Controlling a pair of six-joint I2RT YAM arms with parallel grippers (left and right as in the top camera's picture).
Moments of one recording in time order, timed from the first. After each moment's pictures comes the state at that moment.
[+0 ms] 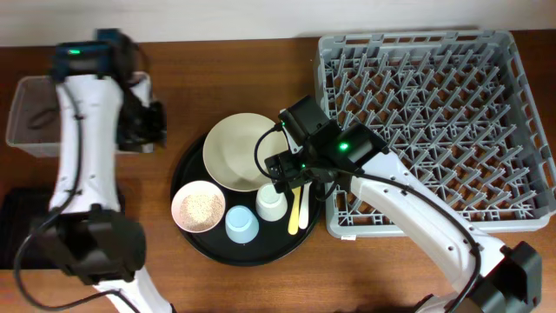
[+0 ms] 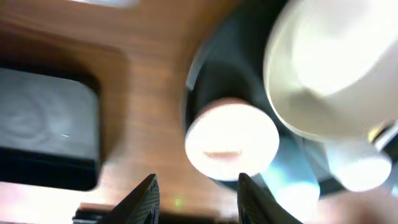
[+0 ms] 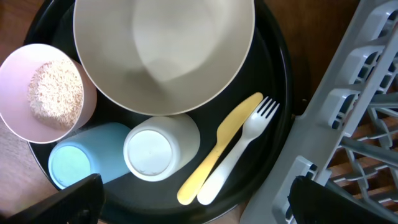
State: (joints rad) left arm 0.05 1.96 2.05 -1.68 0.02 -0.14; right arm 0.65 1.64 1.47 -0.97 -0.03 0.26
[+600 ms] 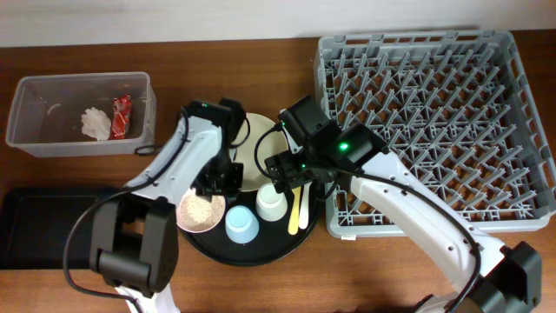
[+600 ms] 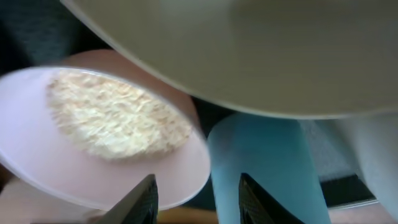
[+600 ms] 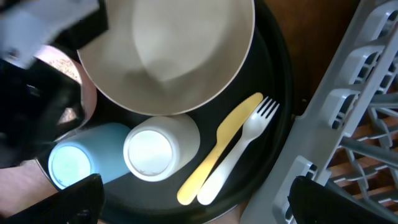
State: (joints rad) left arm -0.35 1.93 1.44 -1.33 0.01 -0.28; right arm 0.65 1.64 1.47 -0.97 -0.03 0.26
